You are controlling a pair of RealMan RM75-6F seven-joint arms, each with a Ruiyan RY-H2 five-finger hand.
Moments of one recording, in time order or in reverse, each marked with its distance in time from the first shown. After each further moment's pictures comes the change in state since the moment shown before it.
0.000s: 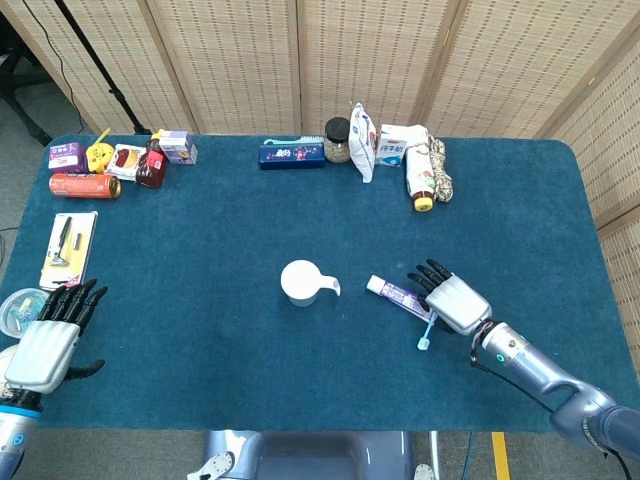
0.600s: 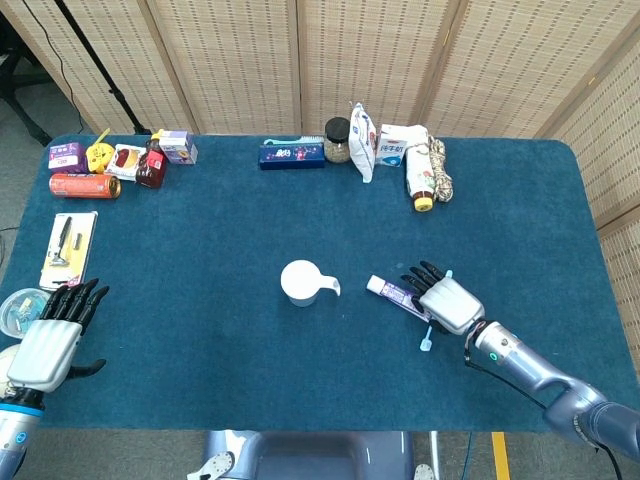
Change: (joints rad) left arm -0.004 -0.001 -0.003 -0.005 -0.009 -0.009 0.009; right arm 0.015 -0.046 -0.006 0.056 -0.008 -0.012 0.034
